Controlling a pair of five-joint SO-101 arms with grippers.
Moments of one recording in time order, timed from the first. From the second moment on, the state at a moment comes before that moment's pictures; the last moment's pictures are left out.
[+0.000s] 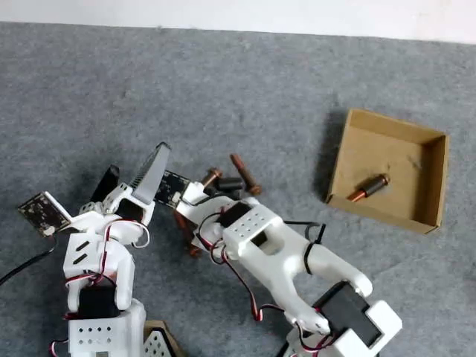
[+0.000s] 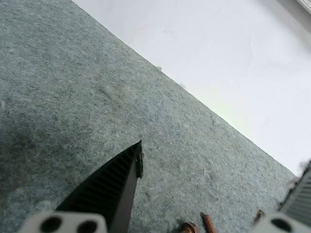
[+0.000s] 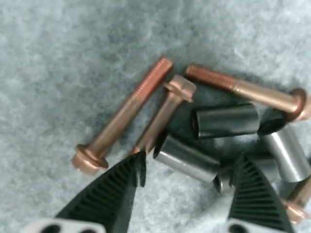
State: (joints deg) left arm -10.0 -103.7 96.0 29.0 40.7; right arm -46.3 -0.5 42.5 37.1 27.2
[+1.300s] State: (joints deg) left arm -10.0 -103.7 96.0 29.0 40.7; right arm -42.4 2.0 41.5 40.8 33.6
